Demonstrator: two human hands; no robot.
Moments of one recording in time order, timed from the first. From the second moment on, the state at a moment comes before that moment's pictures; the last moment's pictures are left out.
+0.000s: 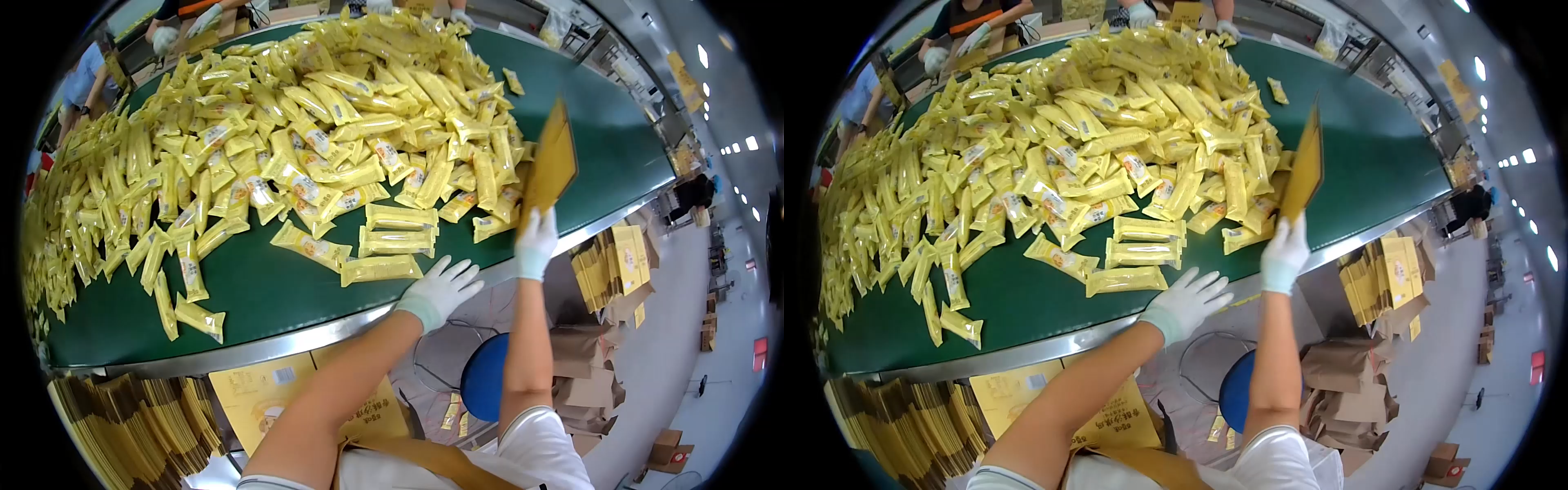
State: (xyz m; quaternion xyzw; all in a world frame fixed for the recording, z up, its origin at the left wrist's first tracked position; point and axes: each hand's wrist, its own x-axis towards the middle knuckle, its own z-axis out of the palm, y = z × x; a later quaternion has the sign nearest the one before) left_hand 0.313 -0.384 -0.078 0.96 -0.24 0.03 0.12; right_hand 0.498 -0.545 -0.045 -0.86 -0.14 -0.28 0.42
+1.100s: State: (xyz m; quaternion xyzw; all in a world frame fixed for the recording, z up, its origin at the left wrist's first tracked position) left_hand -0.166 -0.271 0.065 0.67 -0.26 0.14 0.68; right_hand 0.119 -0.503 0.027 -0.55 -0.27 0.28 0.74
